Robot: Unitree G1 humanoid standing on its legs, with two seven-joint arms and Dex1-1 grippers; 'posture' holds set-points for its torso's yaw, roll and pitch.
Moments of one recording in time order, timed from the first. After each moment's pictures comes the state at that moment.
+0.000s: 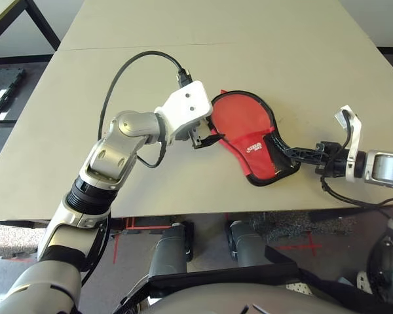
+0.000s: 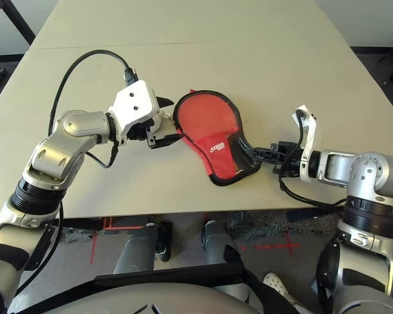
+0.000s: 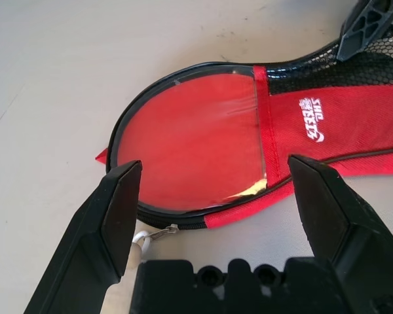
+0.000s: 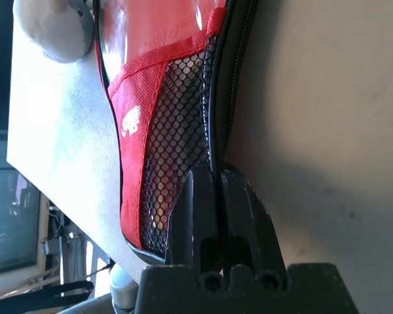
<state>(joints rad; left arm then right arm) -0.63 0.51 -0.28 -0.26 -0.12 0.59 -0.85 -0.37 -0.53 -0.46 -0.09 0.69 1.59 0.65</state>
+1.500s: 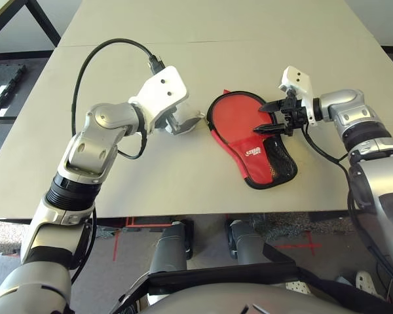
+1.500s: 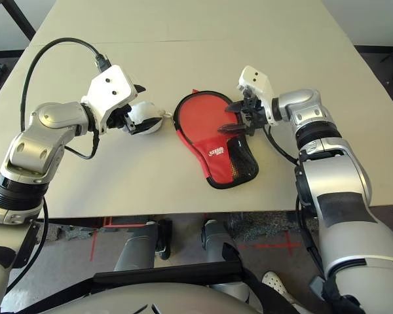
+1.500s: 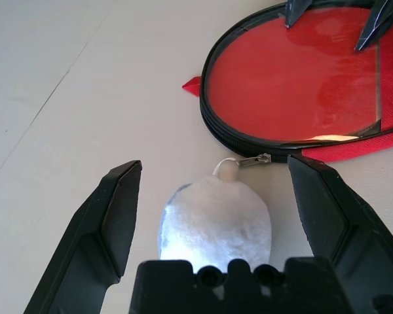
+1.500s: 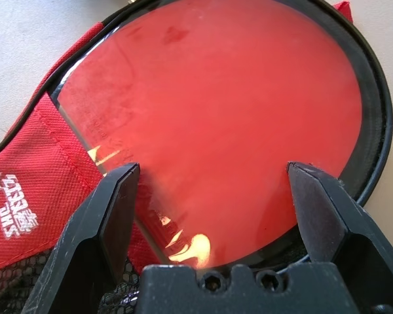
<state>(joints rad) -0.65 0.61 -0.20 -0.22 -0.08 0.65 -0.77 -1.09 -0.51 0.17 1.22 -0.02 -0.08 1.30</state>
